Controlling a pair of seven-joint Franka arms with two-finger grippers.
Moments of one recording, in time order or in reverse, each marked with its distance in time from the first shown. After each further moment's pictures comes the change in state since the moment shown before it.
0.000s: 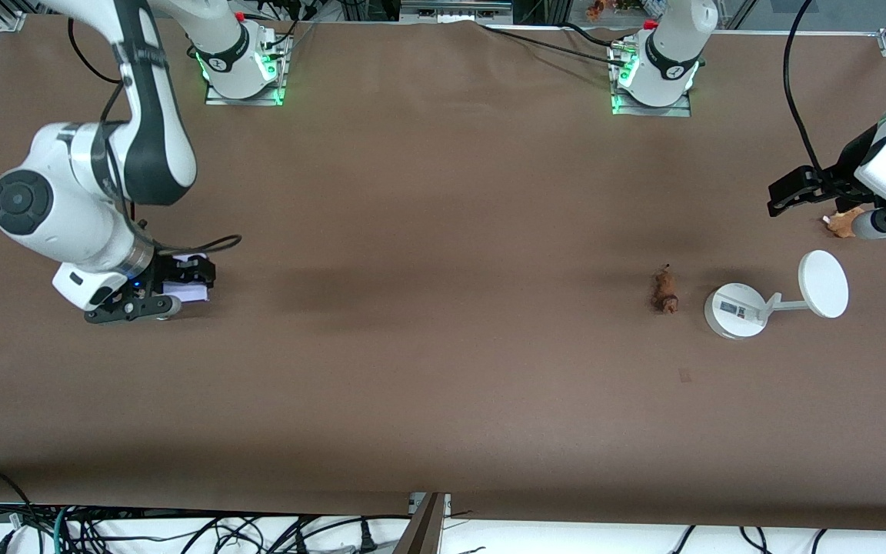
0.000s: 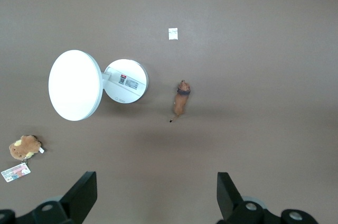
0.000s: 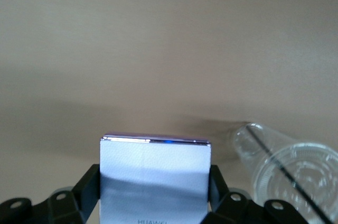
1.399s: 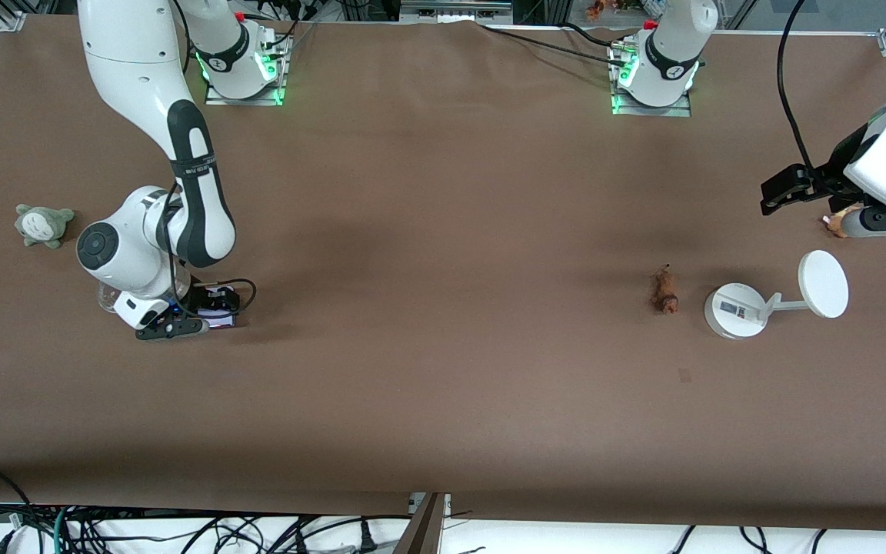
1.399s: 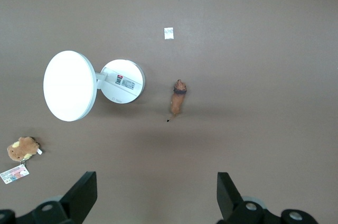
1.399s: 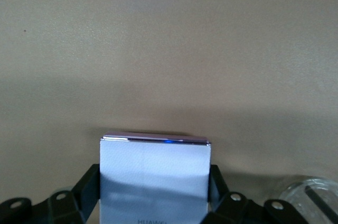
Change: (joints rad) left arm -0.010 -0.001 -0.005 0.000 0.000 -0.001 -0.001; right arm -0.012 0.280 0.012 -0.110 0.421 0.353 -0.298
